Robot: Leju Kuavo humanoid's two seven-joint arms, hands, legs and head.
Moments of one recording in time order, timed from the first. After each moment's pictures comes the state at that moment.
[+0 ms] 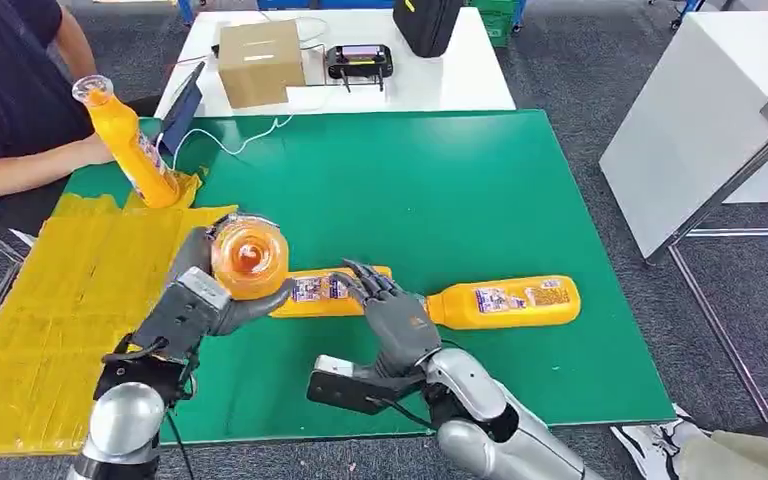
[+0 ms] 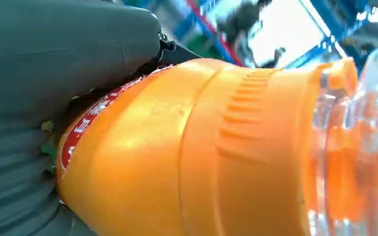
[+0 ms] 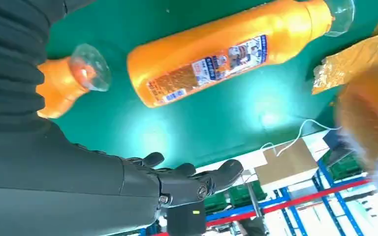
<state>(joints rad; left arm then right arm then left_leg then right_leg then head) -0.16 -0.05 -0.29 -1.86 -0.56 -0.02 0.04 -0.29 -0.13 0.87 -1.57 0.74 -0.09 0.30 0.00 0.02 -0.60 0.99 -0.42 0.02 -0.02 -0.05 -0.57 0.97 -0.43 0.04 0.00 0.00</state>
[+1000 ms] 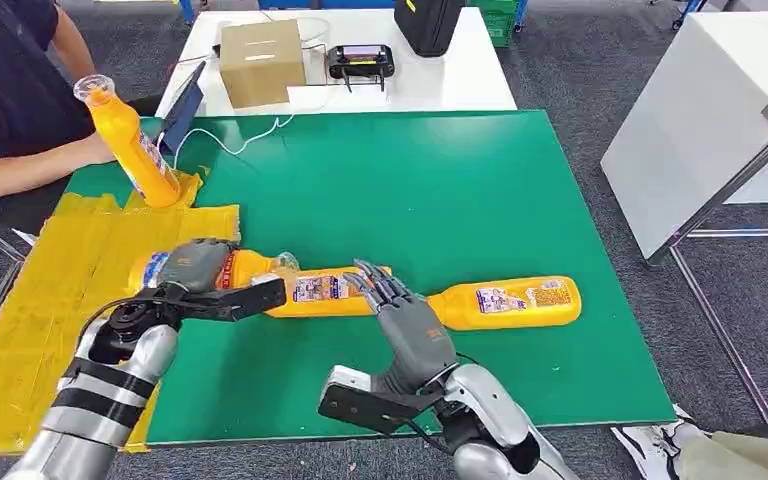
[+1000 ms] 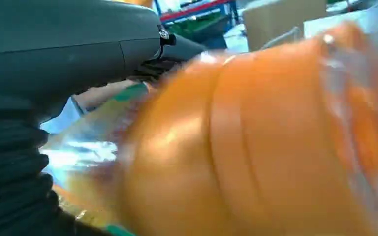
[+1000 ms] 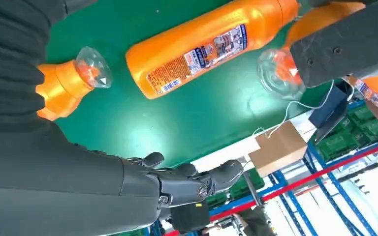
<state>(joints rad) -0.43 0.12 -0.32 -1.28 -1.19 -0.23 0.13 -0.16 -0.10 0.75 -1.75 0.77 -0.03 0.26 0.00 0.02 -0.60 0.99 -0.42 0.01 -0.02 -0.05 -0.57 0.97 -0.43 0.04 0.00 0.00</state>
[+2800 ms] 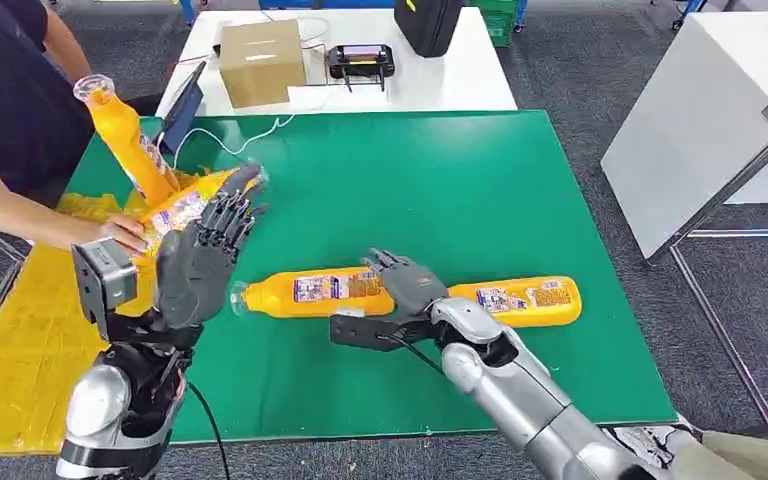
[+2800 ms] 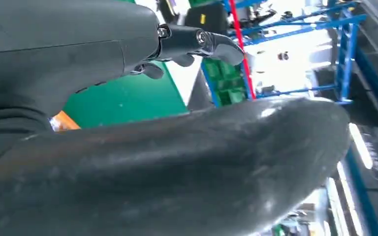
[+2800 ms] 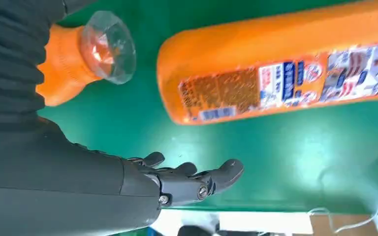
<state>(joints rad) -0.17 -0.07 -0.24 -1.85 0.09 -0.22 0.07 -0.50 -0.02 0.72 -1.15 0.78 0.18 0.17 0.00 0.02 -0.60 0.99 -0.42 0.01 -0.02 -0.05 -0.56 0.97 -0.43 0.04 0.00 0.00</state>
